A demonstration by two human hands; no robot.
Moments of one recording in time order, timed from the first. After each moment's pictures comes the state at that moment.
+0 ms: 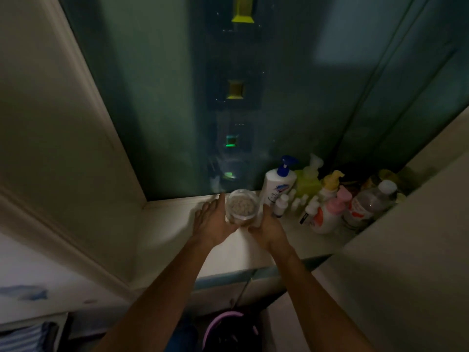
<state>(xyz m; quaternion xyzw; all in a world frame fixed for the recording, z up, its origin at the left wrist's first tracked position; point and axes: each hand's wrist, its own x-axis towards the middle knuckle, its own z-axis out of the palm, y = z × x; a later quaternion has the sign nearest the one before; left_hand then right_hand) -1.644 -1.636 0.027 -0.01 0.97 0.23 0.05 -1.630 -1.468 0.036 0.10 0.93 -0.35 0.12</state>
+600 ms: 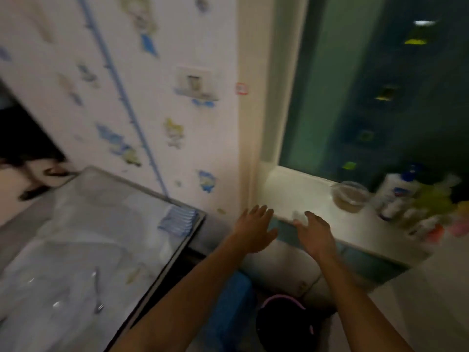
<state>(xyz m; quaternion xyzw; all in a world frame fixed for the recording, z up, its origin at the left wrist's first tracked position) -1.354 -1.718 0.077 -0.09 0.99 0.13 0.03 -1.450 -1.555 0.068 -0.17 0.94 -0.26 0.13</state>
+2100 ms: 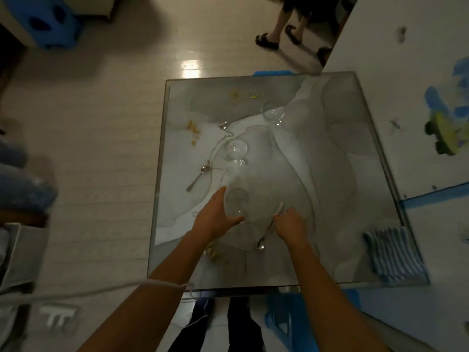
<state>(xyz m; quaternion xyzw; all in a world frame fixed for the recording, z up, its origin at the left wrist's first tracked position) -0.860 -2.069 -0.098 -0.73 0.54 0.41 -0.11 -1.072 -2.092 -0.134 -0.48 0.78 -0.04 0.40</state>
